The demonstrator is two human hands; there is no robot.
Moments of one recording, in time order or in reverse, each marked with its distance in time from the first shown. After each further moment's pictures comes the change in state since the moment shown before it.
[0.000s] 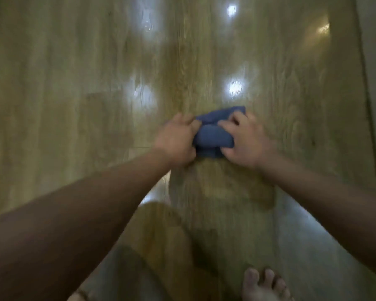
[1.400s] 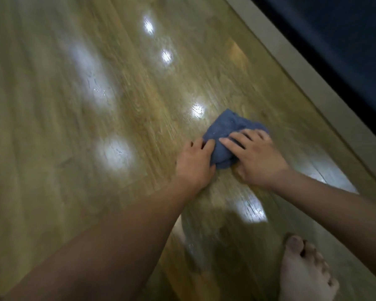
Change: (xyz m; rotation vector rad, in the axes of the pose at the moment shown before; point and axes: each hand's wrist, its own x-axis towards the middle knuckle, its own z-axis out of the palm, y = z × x) left_hand -0.003 0.079 0.035 0.094 0.005 0.321; right_hand -0.119 -0.006 0.001 -0.239 0.079 0.286
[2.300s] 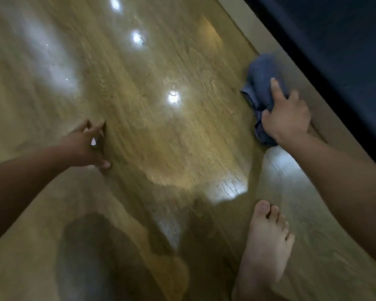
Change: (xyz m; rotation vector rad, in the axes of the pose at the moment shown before) left_hand -0.045 -0.172 -0.058 0.033 -0.438 -0.404; right_hand -0.035 0.082 -0.017 0.082 -0.016 0.877
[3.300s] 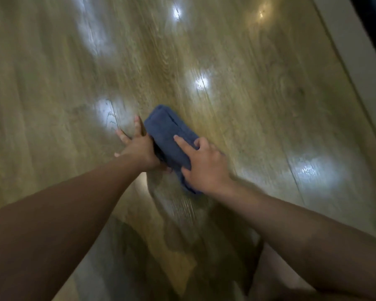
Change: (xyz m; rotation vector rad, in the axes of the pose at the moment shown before) left_hand -0.018 -0.005 0.073 -0.150 -0.170 -0.074; right_hand -0.176 -0.217 0.056 0.136 -0.324 -0.683
